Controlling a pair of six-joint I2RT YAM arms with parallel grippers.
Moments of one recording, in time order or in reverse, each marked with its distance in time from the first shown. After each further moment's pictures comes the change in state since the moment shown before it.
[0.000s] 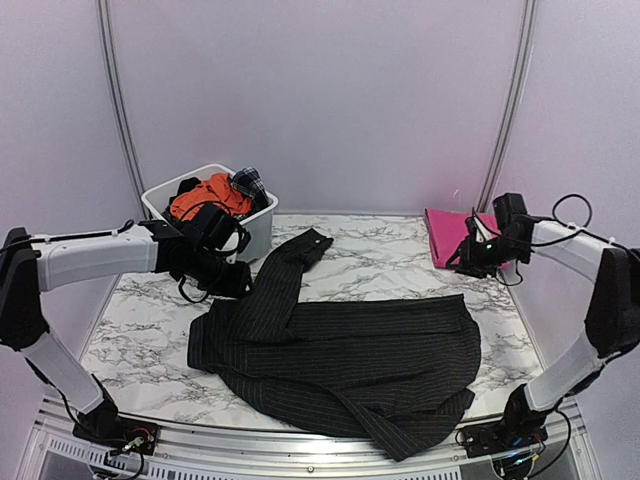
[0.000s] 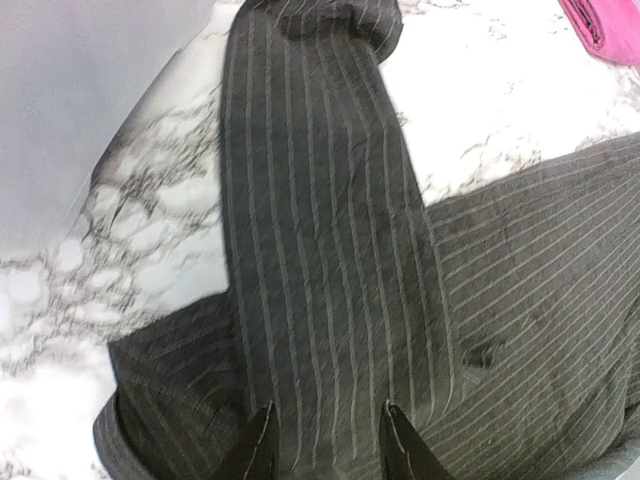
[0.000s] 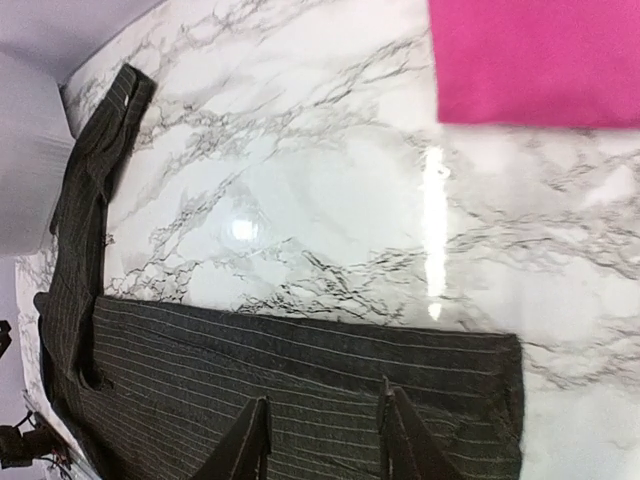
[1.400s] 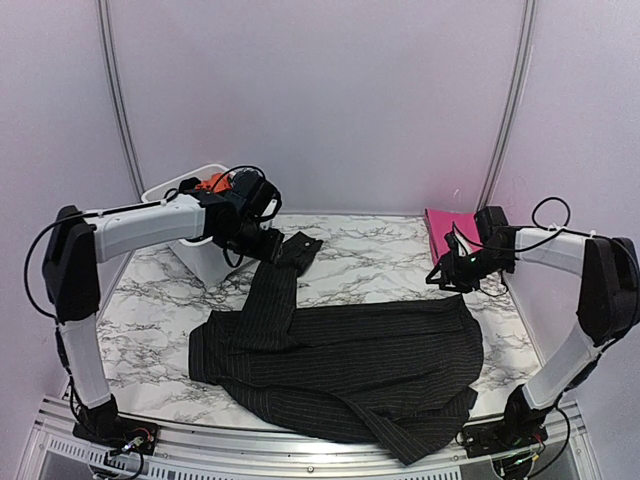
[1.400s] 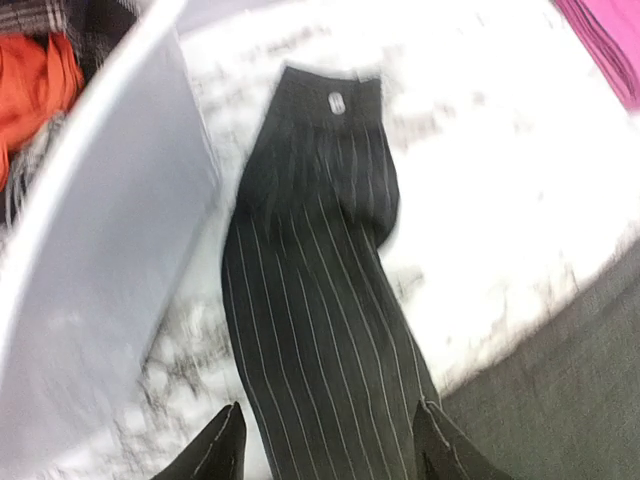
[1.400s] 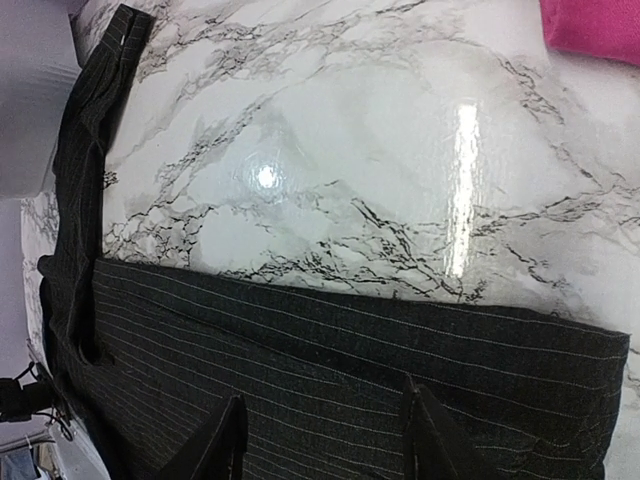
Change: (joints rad) left arm -0.016 0.330 0.452 -0.065 -0.177 0.155; right arm 0.098 0.122 -0.051 0.066 -0.078 -0.014
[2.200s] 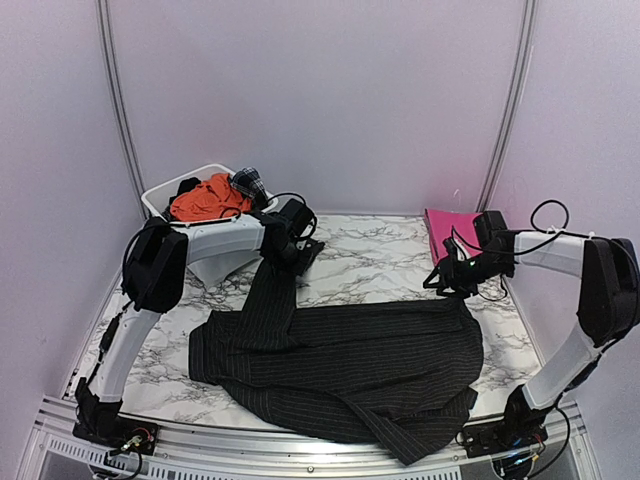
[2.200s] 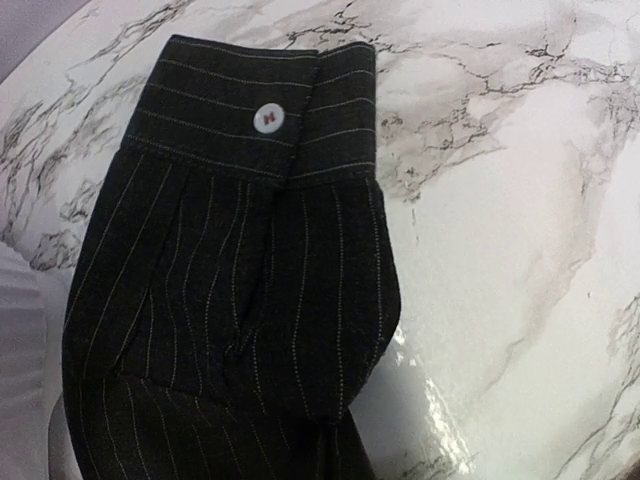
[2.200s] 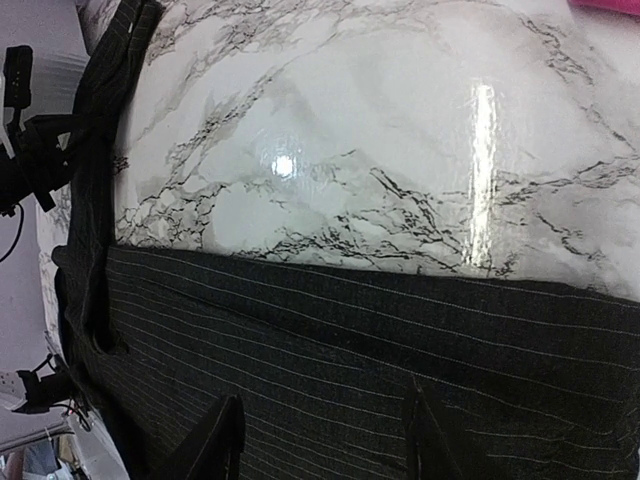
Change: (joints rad) left arm 0.011 0.585 0.516 -0.016 0.008 0.116; right arm 0.006 -0.003 -0.032 0.004 -0.047 0.034
